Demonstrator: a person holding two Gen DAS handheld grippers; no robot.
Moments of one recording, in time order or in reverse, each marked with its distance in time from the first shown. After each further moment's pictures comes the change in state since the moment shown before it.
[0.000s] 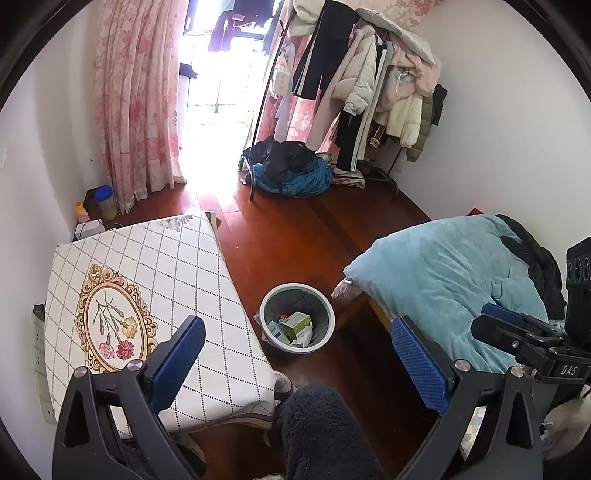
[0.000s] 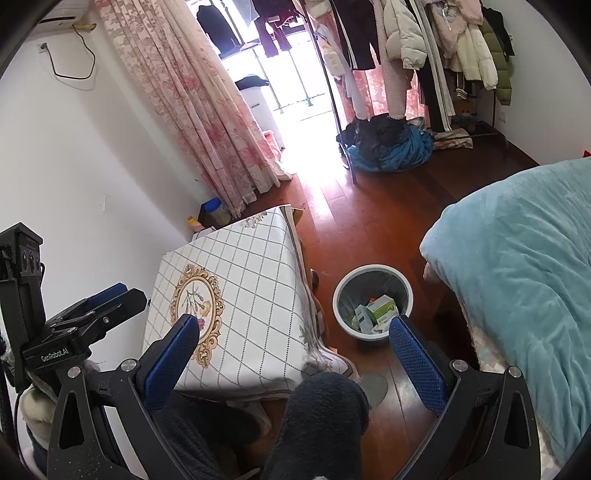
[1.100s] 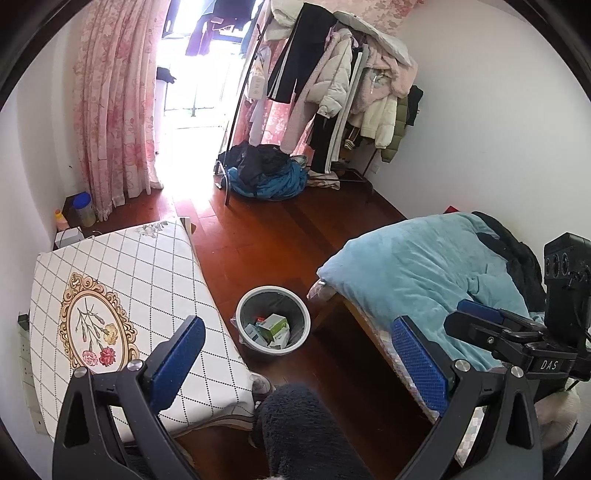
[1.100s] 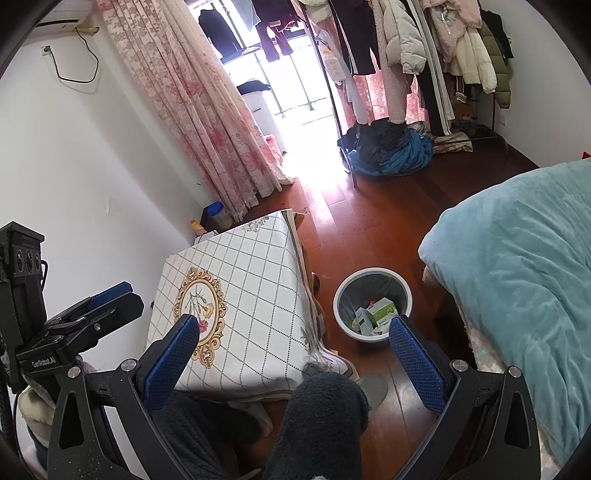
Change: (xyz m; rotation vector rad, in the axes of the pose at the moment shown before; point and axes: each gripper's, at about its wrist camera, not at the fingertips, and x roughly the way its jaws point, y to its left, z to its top) left arm -0.005 -0.024 0.007 0.015 -0.008 -0.083; right arm -0.010 0.004 -0.002 -0.002 -0.013 0.001
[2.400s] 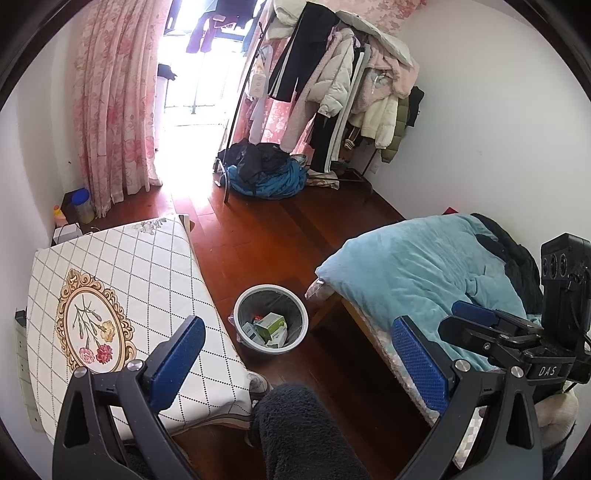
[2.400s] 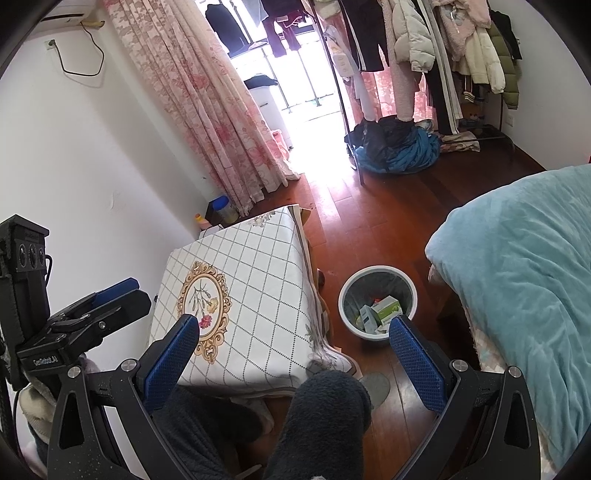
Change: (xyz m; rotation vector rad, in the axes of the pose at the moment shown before) left arm 0.002 -0.004 -0.003 -0.021 -0.004 -0.005; right arm 0.001 0.010 -0.002 -0.014 0.015 0.015
